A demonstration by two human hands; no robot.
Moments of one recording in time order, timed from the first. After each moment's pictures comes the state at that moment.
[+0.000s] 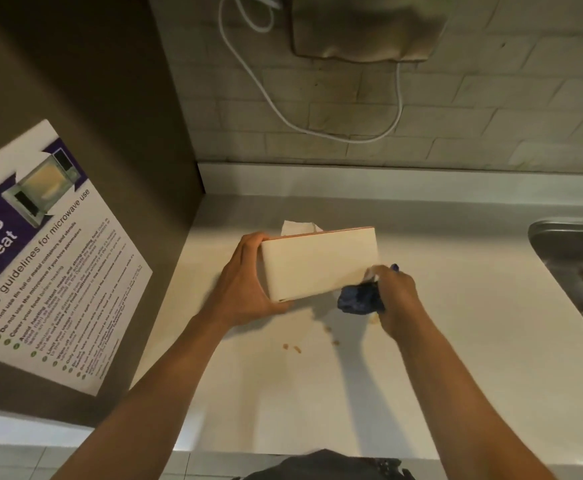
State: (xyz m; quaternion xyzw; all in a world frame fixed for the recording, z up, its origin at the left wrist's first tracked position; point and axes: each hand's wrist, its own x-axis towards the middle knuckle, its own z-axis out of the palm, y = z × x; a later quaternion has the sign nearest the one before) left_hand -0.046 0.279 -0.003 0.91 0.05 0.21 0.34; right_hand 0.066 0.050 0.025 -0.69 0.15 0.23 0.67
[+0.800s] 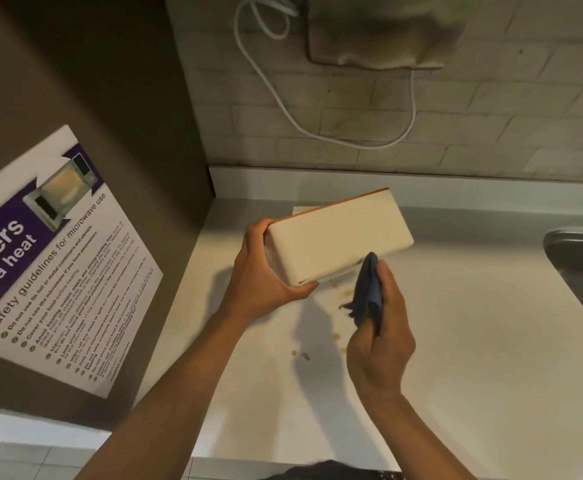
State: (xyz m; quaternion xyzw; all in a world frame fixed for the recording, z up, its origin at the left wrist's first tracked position) left_hand -0.035 0.265 0.020 0.86 0.11 0.28 0.42; right_hand -0.023 0.068 0.006 -0.75 -0.21 -0.23 0.58
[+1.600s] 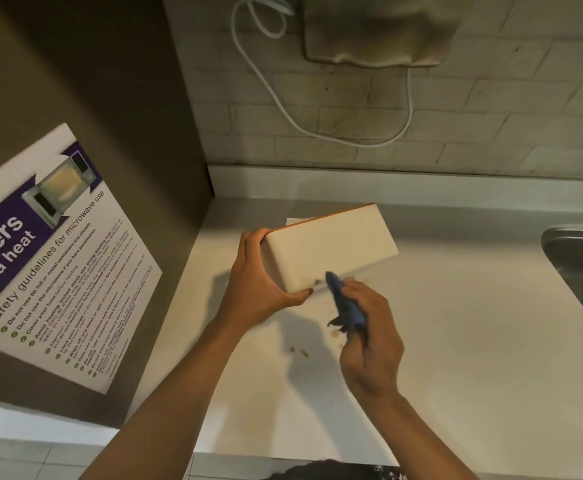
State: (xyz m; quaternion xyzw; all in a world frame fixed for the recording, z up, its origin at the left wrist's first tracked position) left_hand -0.045 0.260 0.008 0.86 0.15 0.26 0.41; right_hand -0.028 0.059 0.005 -0.71 -0.34 -0.21 0.59
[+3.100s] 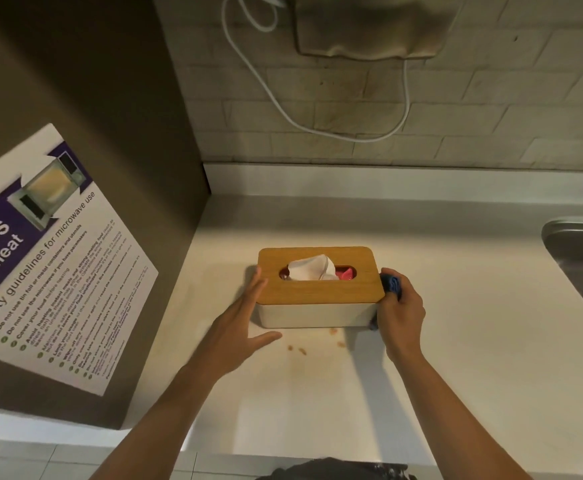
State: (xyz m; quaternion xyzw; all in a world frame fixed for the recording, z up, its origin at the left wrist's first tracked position) left_hand -0.102 0.278 -0.060 0.94 0.09 0.08 0.32; right_hand 0.057 0.040 -0.040 -0.80 0.01 0.00 0.60
